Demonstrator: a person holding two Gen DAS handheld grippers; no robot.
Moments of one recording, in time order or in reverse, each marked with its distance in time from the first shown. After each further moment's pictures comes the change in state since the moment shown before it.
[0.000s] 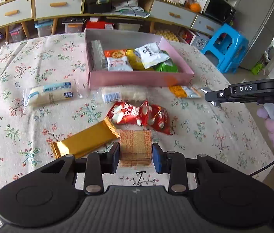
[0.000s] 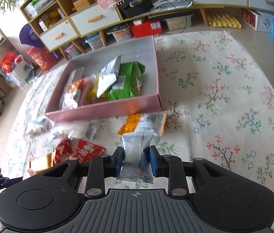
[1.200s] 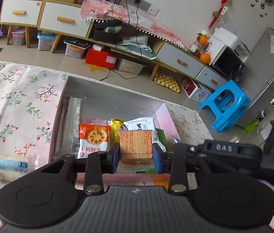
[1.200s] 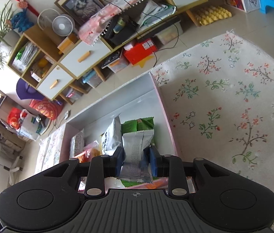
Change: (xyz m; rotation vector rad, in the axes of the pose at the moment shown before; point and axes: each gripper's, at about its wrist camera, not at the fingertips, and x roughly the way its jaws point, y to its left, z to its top) left arm 0.072 0.012 0.107 -0.227 -0.217 -0.091; right arm 0.062 -0.018 0.075 0.285 -0.119 0.119
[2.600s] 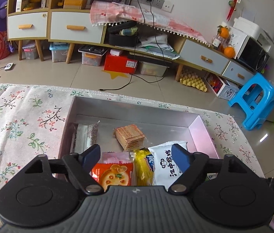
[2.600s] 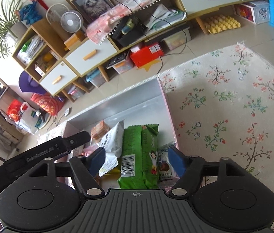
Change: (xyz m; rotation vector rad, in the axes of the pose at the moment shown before) left arm 0.030 -0.002 0.025 0.093 0.001 0.190; right arm -0.002 0.009 0.004 -0.097 -0.030 -0.007
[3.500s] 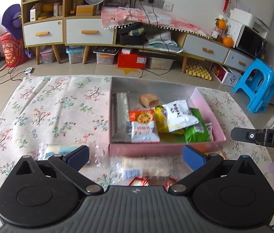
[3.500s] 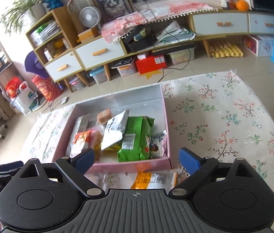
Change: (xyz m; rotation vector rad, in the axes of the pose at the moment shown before) left arm -0.088 0.018 -0.055 0.076 0.012 0.088; right arm -0.061 0.024 -0.036 -0.235 -0.032 -0.071
